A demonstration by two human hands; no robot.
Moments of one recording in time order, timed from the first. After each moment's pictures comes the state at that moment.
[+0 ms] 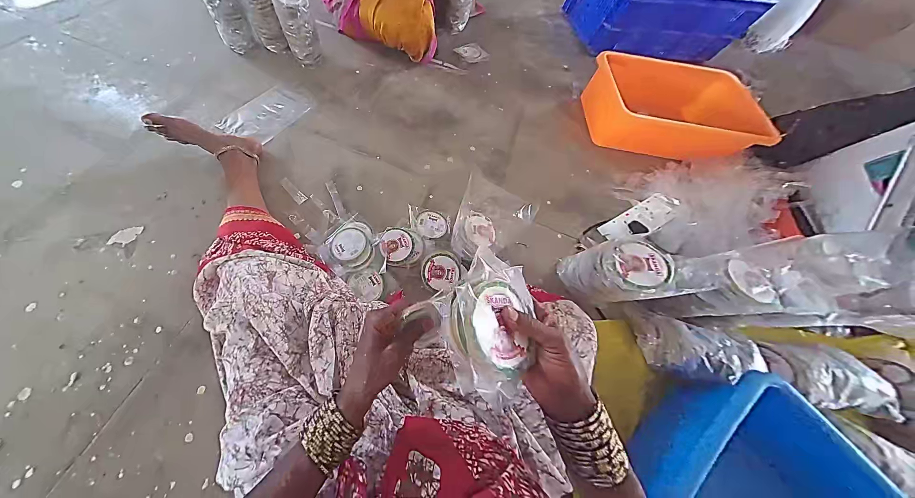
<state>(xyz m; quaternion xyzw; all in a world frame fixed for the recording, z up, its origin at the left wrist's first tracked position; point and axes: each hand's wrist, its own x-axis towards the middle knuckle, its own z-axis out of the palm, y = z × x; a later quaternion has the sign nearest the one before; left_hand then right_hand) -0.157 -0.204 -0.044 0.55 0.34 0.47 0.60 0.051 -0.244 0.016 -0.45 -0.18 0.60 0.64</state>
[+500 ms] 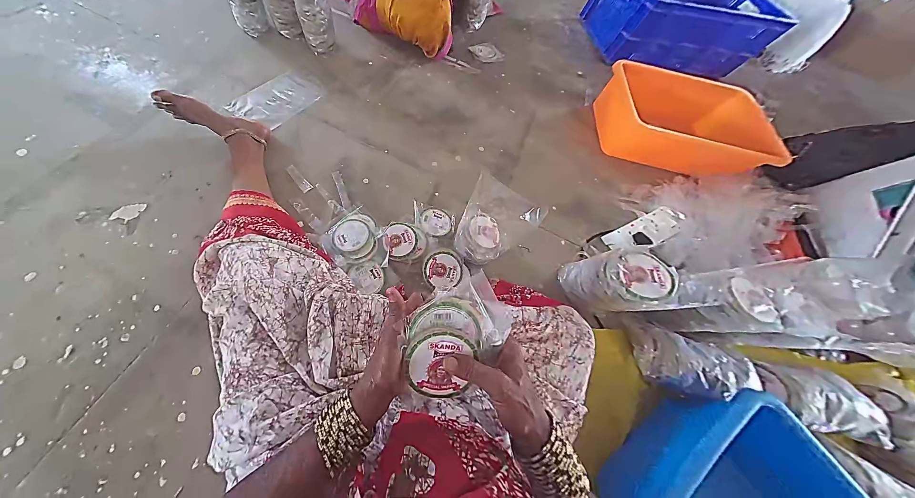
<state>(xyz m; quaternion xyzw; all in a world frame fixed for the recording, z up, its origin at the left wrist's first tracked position) -0.135 -0.221 -0.029 0.28 0.38 0.45 0.76 0.025 -0.270 -0.014 -0.54 -0.40 0.53 0.51</state>
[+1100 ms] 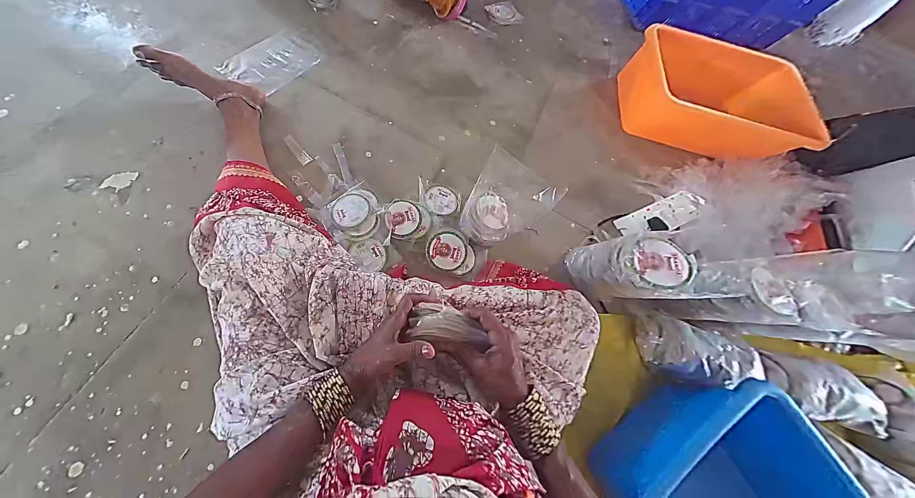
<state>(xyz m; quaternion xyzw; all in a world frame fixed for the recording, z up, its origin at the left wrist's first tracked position) -0.166 -0.226 -0.121 0.53 0.28 0.32 0.73 0.055 -0.279 -0.095 -0.62 -0.61 0.32 0.37</state>
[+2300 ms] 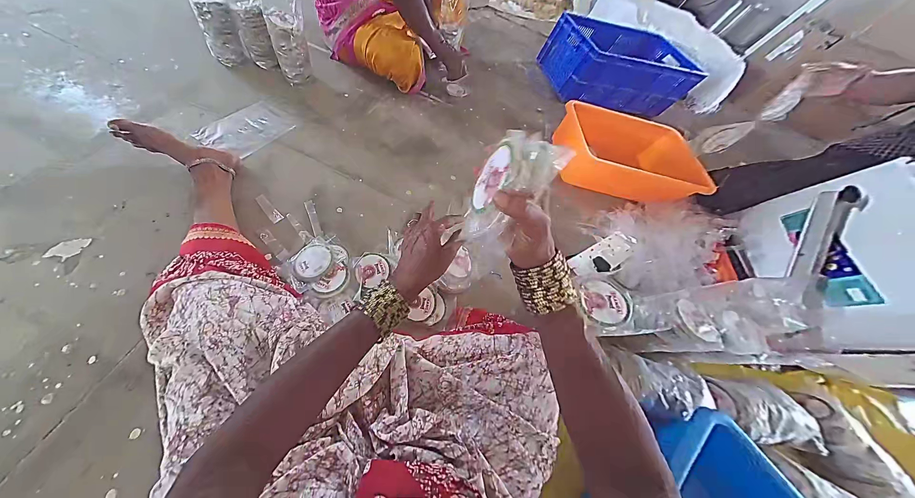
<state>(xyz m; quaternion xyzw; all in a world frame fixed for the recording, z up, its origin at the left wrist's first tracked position) -0.045 -0.045 0.008 0.73 0.46 0.30 0.41 0.104 -0.067 0.069 -0.34 -0.55 0.43 0.63</state>
